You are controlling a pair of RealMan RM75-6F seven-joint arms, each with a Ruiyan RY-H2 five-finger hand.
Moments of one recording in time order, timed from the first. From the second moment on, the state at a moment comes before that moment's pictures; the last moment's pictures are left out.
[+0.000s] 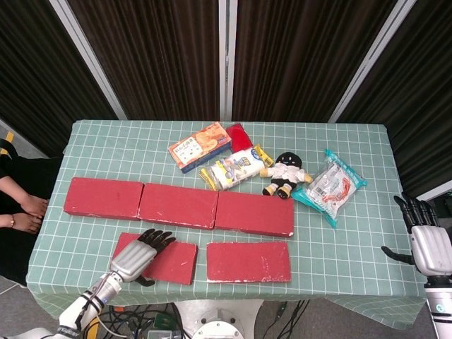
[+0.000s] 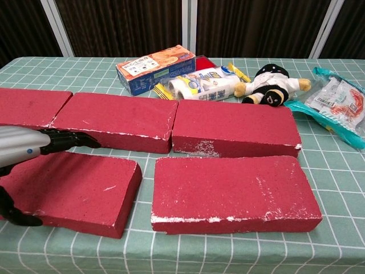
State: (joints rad) left arm -0.43 -1.31 0.02 -1.87 1.39 0.90 0.39; right arm 0.12 -1.08 0.07 -1.57 -1.48 1.44 0.12
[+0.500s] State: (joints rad) left arm -0.48 -1.35 0.02 -1.84 1.26 0.88 0.43; right arm 0.11 -1.09 0.08 -1.54 -1.46 1.44 0.15
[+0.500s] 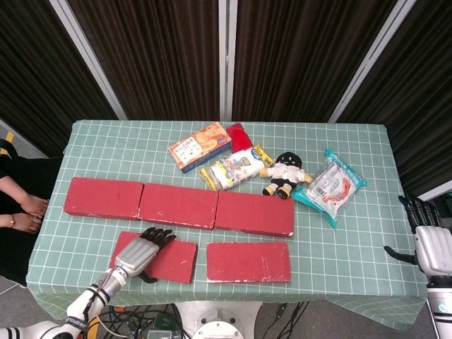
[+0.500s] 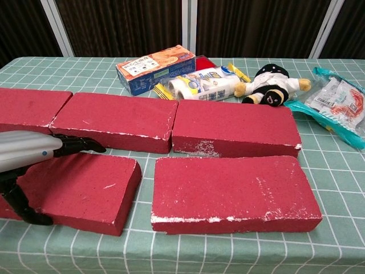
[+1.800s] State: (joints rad) left arm -0.51 -1.15 -0.03 -1.94 1.29 1.01 0.32; right arm 0.11 -1.08 0.09 -1.54 -1.45 1.43 0.16
